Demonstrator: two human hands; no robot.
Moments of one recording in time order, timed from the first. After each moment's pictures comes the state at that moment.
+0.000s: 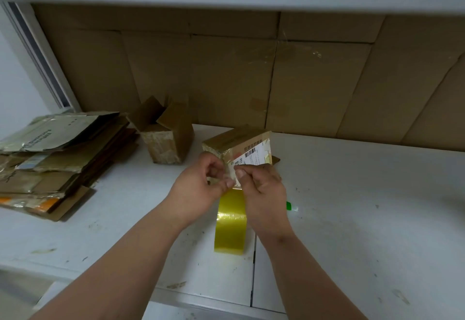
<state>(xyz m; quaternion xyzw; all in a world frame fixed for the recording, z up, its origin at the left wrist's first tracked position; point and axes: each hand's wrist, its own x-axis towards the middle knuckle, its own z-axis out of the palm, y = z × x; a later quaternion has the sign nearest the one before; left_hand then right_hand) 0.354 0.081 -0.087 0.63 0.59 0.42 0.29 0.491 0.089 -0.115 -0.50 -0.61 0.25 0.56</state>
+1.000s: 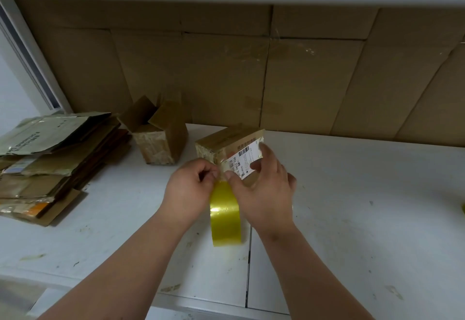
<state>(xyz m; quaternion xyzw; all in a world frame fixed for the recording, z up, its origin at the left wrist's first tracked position) 0.362 0.088 -0.096 0.62 0.64 0.43 0.17 0.505 0.093 -0.105 -0.61 -0.65 0.10 0.44</state>
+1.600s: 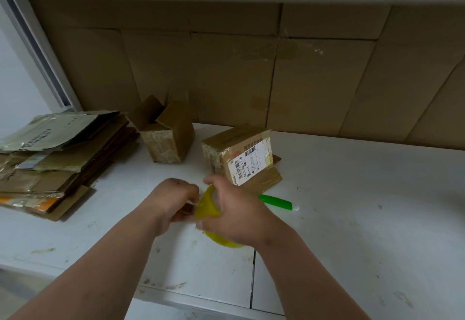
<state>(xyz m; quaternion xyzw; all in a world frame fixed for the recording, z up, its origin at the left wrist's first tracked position) 0.321 0.087 -0.099 0.37 0.70 0.37 0.49 0.487 0.075 -0.085 -0.46 -0.82 0.30 0.17</state>
